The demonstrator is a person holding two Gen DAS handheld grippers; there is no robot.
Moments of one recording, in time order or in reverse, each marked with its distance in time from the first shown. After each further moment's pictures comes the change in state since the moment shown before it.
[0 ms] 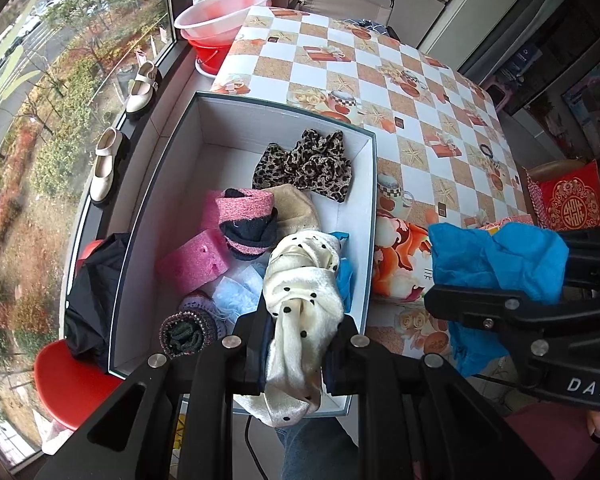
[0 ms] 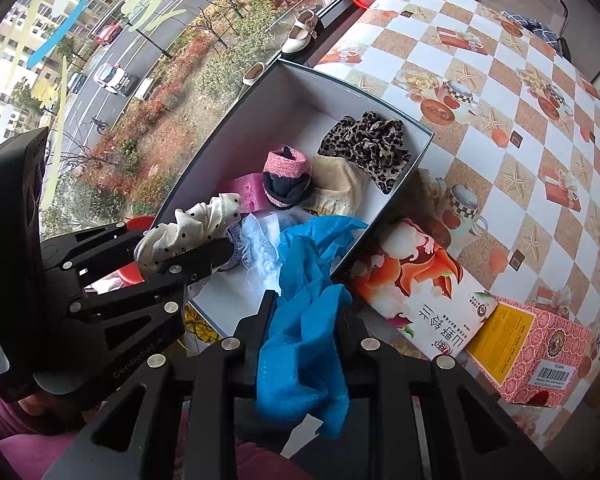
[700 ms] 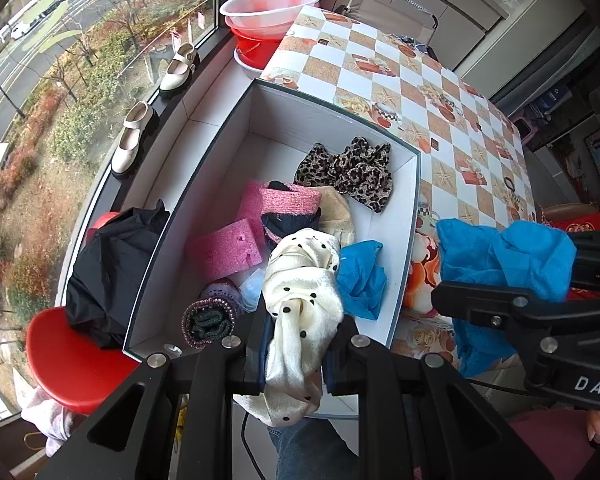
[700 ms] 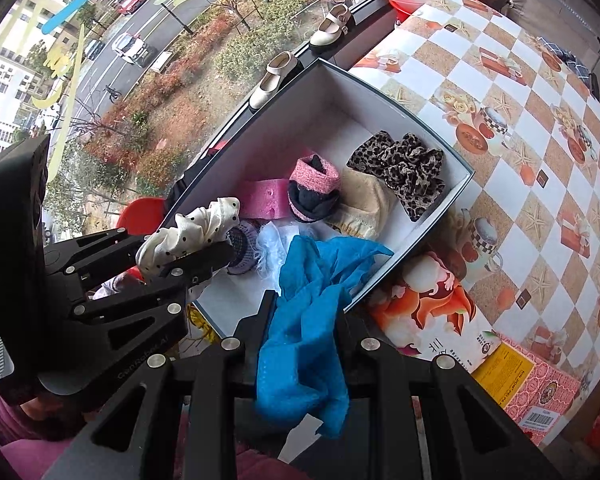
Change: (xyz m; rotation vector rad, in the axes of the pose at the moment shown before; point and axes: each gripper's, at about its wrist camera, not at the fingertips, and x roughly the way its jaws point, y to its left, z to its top) left arm -0.001 0.034 -0.006 -0.151 -0.011 0.026; right arm 0.012 0.025 0.027 -0.114 0.042 -0.001
